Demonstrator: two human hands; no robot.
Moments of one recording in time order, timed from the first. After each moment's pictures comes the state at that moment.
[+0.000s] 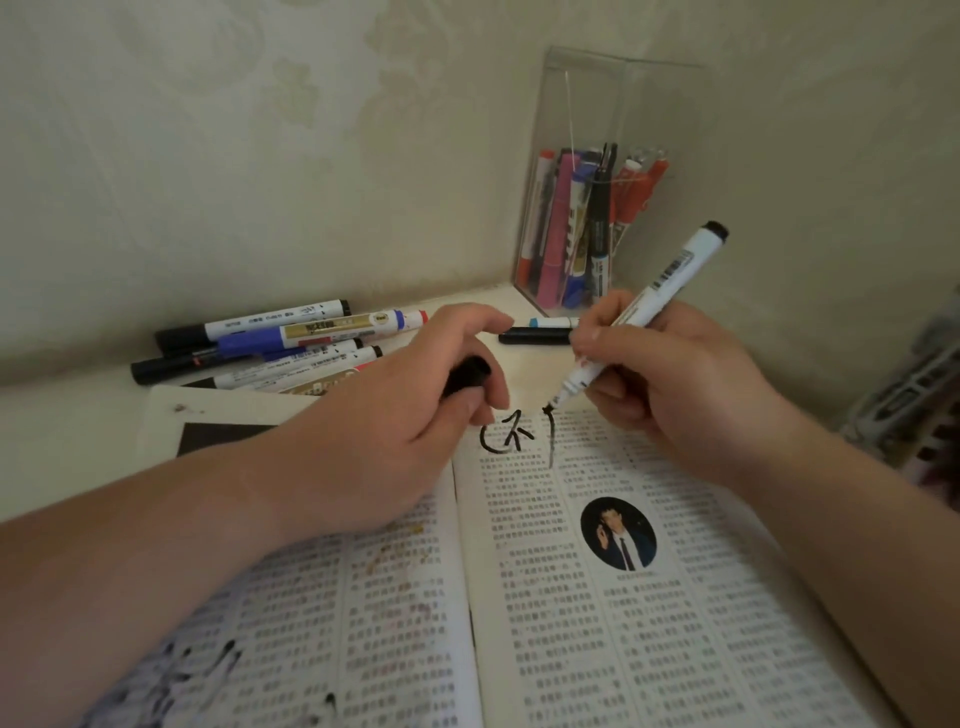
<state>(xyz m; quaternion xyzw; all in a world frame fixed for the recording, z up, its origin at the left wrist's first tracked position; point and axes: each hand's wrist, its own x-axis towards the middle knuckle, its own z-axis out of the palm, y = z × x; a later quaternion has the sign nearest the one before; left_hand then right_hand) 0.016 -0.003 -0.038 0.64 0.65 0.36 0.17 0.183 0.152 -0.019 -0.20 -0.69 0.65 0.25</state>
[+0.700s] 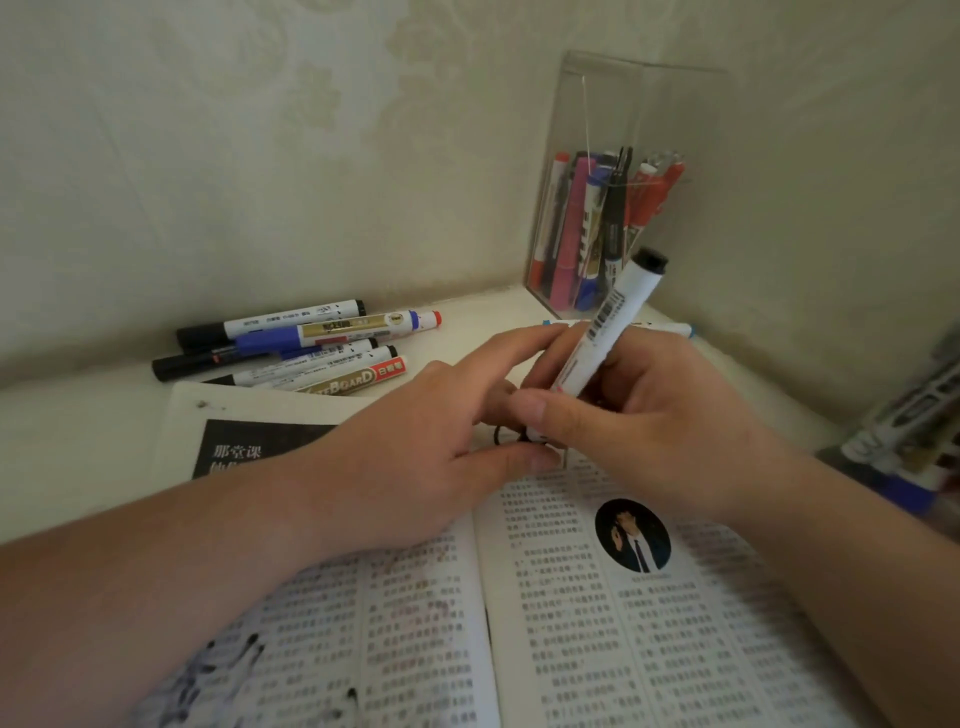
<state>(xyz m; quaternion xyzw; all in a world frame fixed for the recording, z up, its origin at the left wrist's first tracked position) 0.028 -0.002 -0.034 0.64 0.63 0.38 0.23 0.180 0.118 -0.019 -0.14 -0.85 0.45 0.24</state>
